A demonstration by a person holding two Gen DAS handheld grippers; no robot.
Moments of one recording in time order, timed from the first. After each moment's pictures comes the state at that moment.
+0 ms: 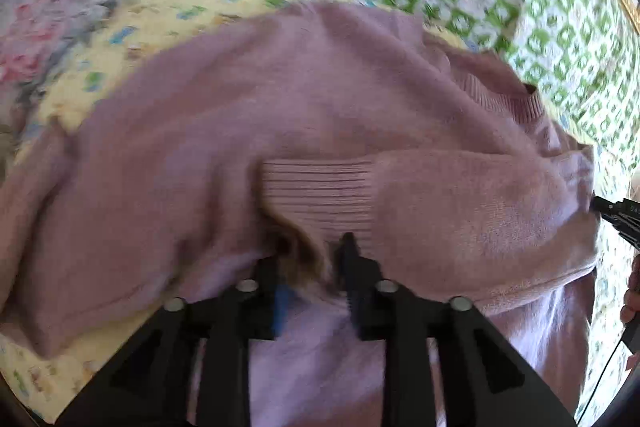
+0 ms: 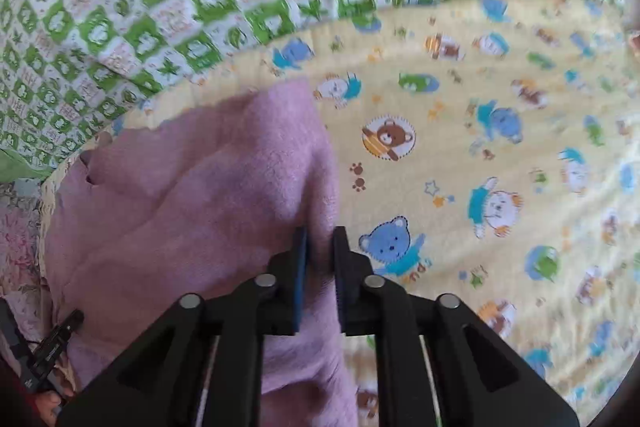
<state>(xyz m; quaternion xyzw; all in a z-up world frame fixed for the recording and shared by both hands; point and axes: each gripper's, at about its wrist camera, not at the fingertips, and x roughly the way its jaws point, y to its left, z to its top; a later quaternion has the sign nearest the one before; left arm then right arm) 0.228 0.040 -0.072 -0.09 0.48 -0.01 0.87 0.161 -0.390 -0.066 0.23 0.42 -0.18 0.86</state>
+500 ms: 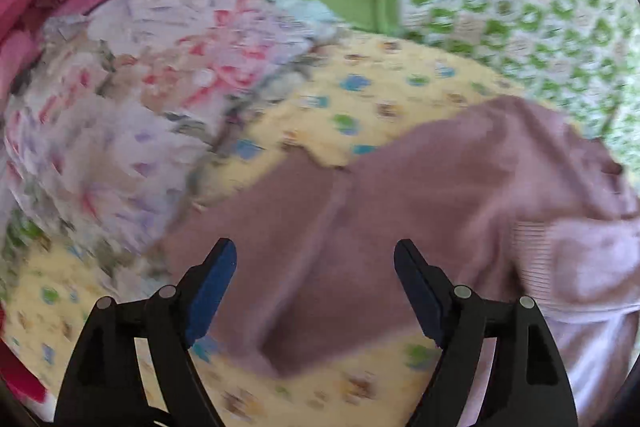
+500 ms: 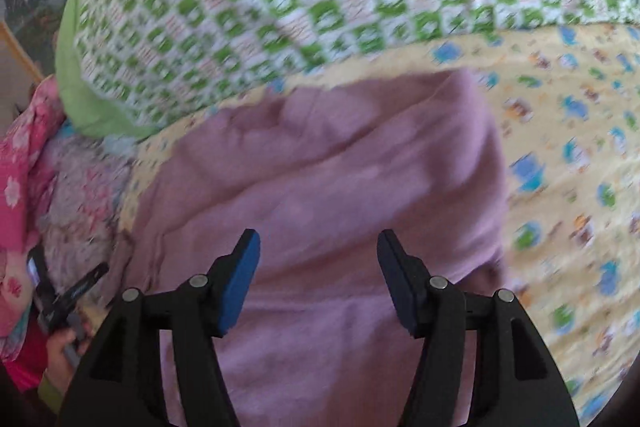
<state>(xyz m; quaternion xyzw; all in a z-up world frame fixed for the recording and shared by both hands) 0.187 0.188 -0.020 -0.04 0.44 0.18 0.88 0.147 -0.269 -0.019 0.25 0.40 -0.03 0.88</state>
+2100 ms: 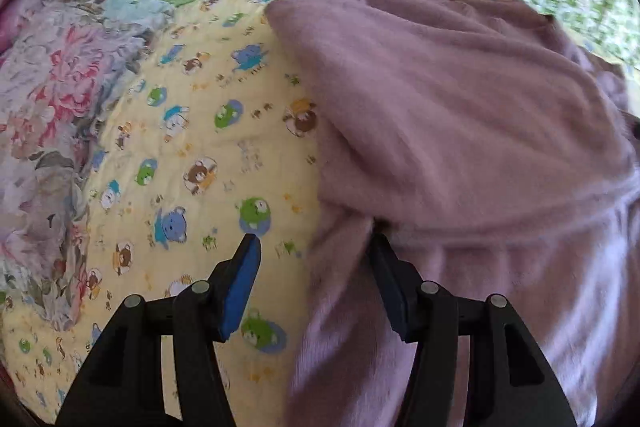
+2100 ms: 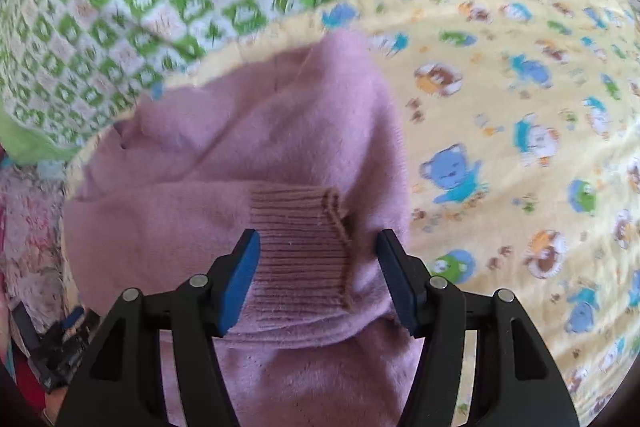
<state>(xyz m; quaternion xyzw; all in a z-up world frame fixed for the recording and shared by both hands) 0.199 0.090 -0.079 0.06 0.49 0.05 0.87 0.175 -0.357 -0.075 0.24 0.45 -0.12 0.85</state>
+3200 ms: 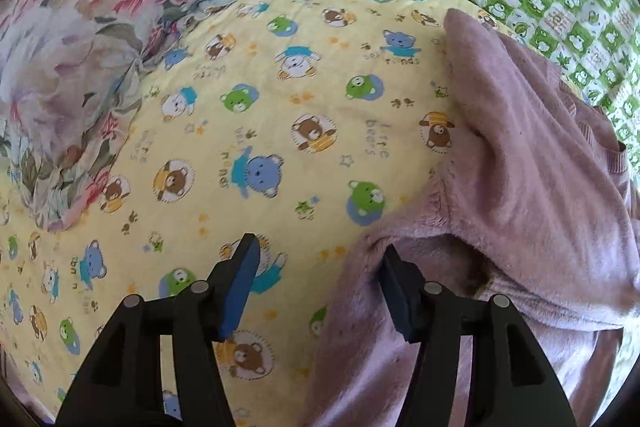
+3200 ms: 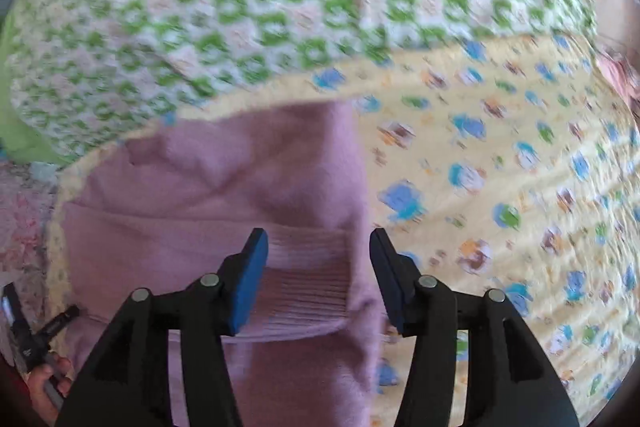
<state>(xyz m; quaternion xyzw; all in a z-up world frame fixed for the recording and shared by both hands) 0.190 0.167 -0.080 -0.13 0.49 0.15 0.85 0.132 -0.332 -0.010 0.19 0.38 -0.14 0.89</state>
